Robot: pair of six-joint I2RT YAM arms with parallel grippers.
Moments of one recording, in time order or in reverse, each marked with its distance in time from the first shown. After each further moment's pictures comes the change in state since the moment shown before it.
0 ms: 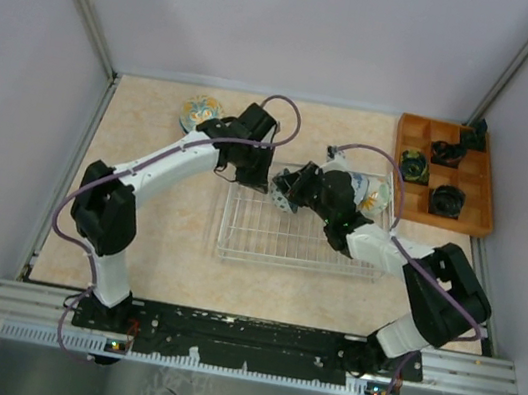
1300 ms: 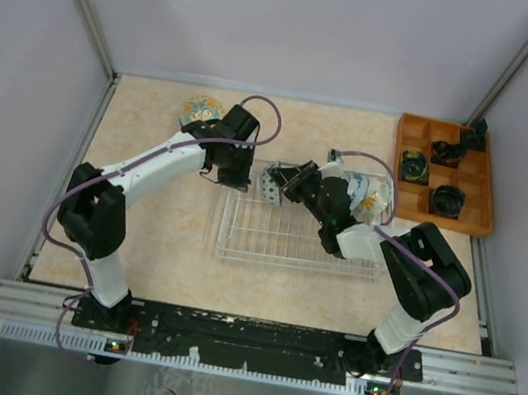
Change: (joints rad) left arm 0.070 -0.070 -0.119 0.002 -0.093 -0.013; right arm -0.002 0.175 -0.032 0.375 -0.016 0.230
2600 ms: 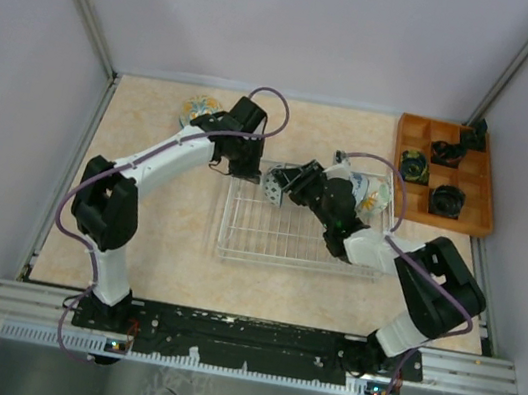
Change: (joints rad) left arm 0.004 0.092 0.105 0.037 0.053 -0.009; right arm 0.003 -0.110 -0.036 -0.109 0.054 -0.050
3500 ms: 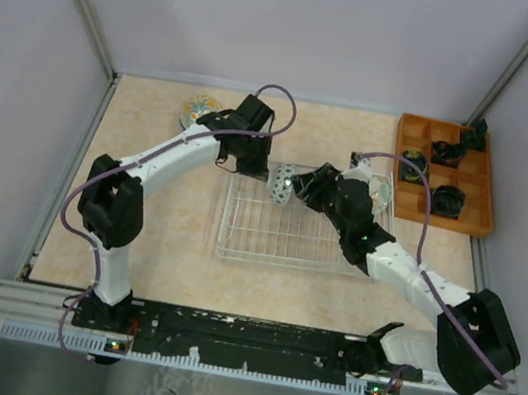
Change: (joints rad) left arm -0.018 0.030 0.049 0.015 0.025 -0.019; right arm 0.001 -0.290 0.002 -0.436 0.145 -0.196
